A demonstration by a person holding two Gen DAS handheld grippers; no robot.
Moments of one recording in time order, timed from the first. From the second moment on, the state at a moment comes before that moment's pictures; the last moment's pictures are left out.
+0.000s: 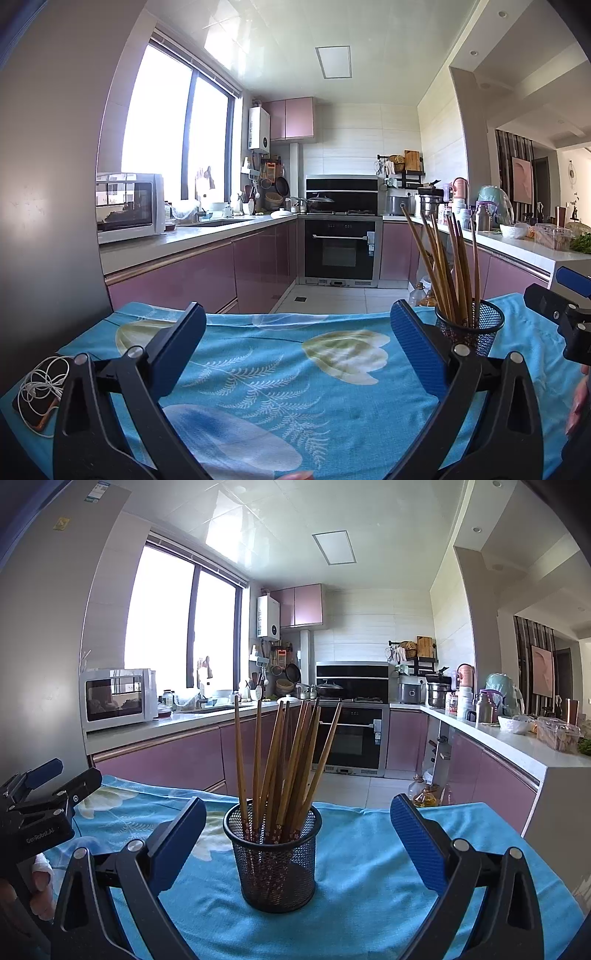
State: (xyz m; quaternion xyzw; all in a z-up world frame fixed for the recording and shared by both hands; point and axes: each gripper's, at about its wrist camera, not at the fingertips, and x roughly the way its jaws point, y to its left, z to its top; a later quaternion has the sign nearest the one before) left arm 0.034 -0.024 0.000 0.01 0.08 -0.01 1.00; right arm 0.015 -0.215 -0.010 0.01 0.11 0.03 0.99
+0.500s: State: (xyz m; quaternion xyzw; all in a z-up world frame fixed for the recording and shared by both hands) left arm 0.035 -0.025 -0.001 0.01 0.08 -0.01 1.00; right arm 0.015 -0.215 -0.008 0.02 0.10 0.03 0.99
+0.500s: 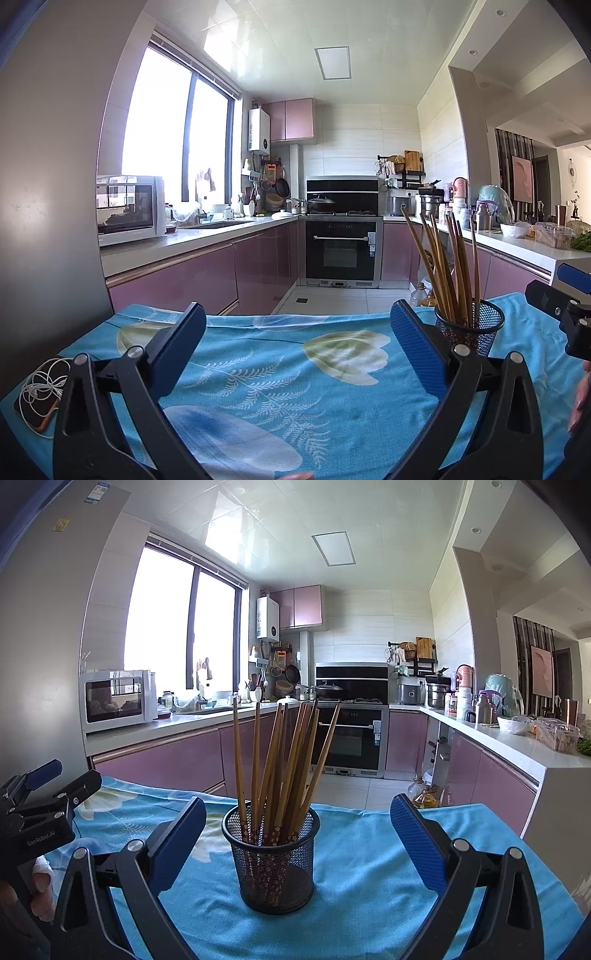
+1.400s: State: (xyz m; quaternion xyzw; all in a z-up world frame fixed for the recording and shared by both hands) left arm 0.036 -0.023 -0.001 0.01 0.08 -0.01 1.00; right arm 0.016 -0.216 -0.008 0.02 0.10 0.03 0.99
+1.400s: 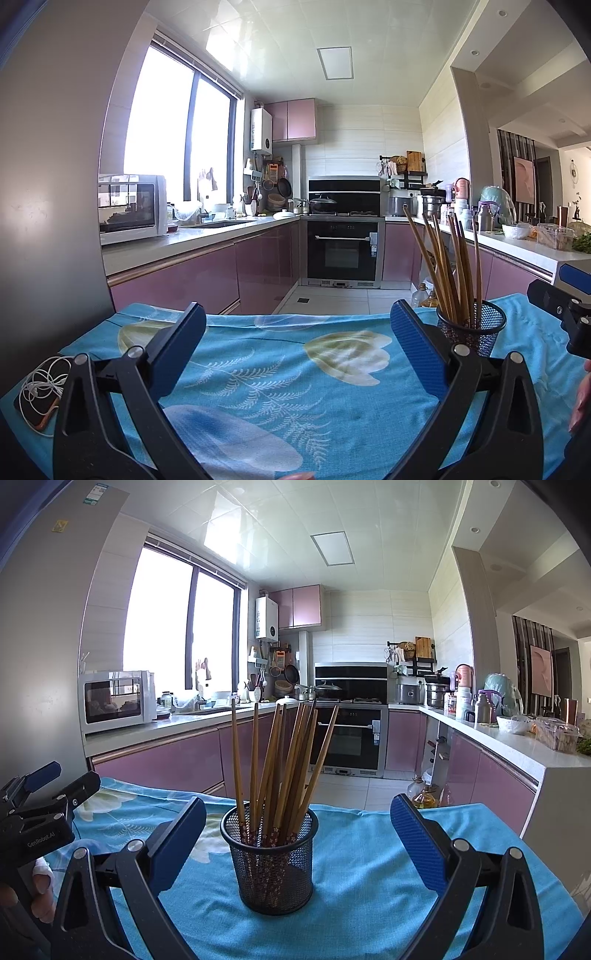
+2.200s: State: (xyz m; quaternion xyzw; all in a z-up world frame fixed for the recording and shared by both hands) left arm 0.037 -0.023 -0.001 0.01 0.08 -0.01 1.00; right arm 0.018 -0.217 -0.009 0.02 0.10 0.03 0.99
